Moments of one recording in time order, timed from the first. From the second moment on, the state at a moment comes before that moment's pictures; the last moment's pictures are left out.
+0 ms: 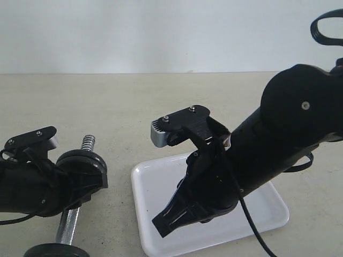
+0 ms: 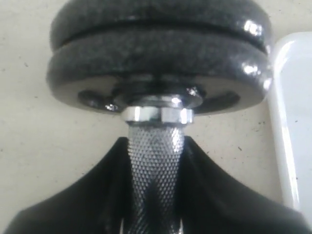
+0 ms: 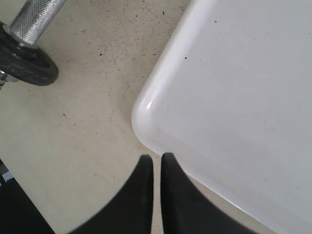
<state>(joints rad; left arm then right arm) -0.55 1.59 -0.49 -1.76 -0.12 1.05 0.79 1.50 -0.85 0.47 0.60 -0.32</state>
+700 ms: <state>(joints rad) -0.55 1.65 -0.56 -1.74 0.02 0.93 0.79 1.50 -0.63 0.53 0.35 -0.36</state>
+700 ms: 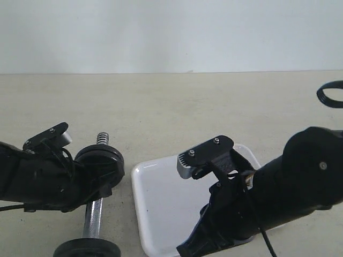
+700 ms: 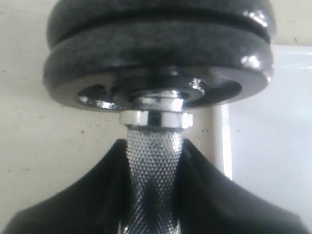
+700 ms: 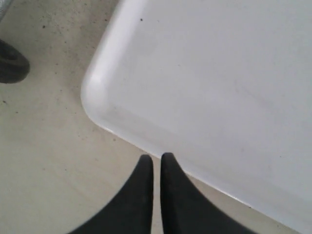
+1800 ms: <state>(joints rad) -0.55 1.66 -0.58 -1.74 0.06 0.86 0.79 1.50 -0.61 0.58 0.28 -0.36</state>
